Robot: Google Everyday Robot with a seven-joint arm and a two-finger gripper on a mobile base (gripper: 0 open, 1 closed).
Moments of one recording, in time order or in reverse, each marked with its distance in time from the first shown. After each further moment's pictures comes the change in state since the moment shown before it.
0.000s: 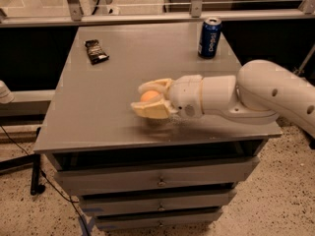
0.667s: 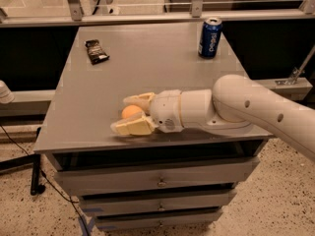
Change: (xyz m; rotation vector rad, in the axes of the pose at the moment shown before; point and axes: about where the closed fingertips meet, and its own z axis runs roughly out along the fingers) arm 0.019 0.033 0.044 -0.081 0.004 0.045
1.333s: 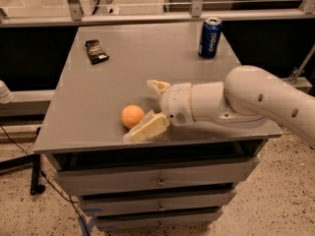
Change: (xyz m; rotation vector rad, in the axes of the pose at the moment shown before) arm -0.003 -0.015 -0.027 0.041 0.050 -0.044
